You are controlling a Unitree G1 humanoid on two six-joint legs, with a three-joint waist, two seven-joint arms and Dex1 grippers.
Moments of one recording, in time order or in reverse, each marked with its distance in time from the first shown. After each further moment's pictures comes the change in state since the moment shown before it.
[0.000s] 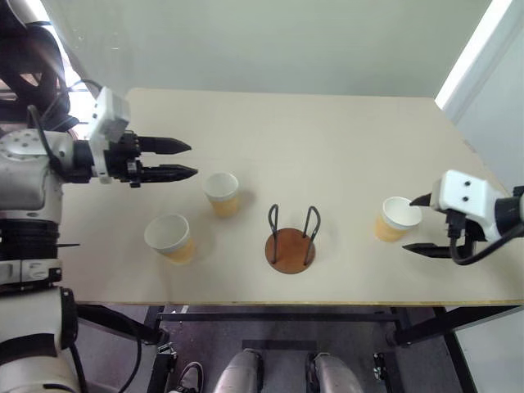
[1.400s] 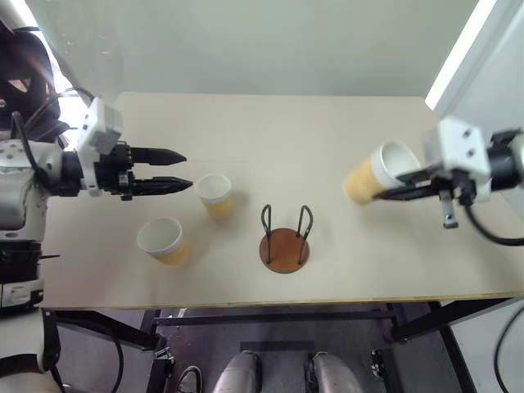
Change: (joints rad) left arm 0.129 0.100 0.048 -0.153 -0.070 0.072 0.013; right arm -0.527 0.202 0.039 0.001 0.115 0.038 0.253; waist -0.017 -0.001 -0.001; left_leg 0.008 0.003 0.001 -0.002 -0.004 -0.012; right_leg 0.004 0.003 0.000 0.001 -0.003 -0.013
